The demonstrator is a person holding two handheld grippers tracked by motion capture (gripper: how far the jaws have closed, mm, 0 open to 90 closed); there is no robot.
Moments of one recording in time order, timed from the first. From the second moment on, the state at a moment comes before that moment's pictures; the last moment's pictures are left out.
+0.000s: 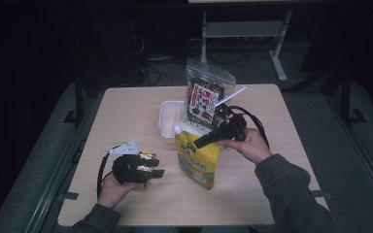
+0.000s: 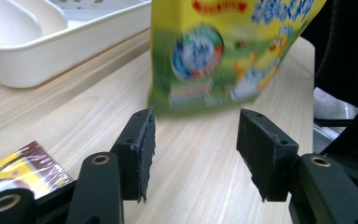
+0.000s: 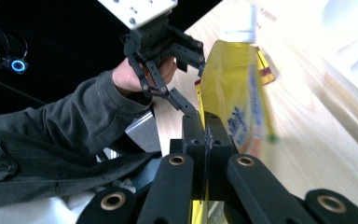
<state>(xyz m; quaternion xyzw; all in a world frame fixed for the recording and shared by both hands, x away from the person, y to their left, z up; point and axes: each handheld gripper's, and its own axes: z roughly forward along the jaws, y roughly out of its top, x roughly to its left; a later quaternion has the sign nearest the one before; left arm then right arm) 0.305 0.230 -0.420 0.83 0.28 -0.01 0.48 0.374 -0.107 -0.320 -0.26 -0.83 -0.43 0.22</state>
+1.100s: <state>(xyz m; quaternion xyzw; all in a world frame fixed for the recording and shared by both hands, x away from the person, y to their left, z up) 0.301 0.248 -0.420 0.83 0.32 0.05 0.45 0.399 -0.100 -0.265 -0.34 -0.77 -0.52 0.16</state>
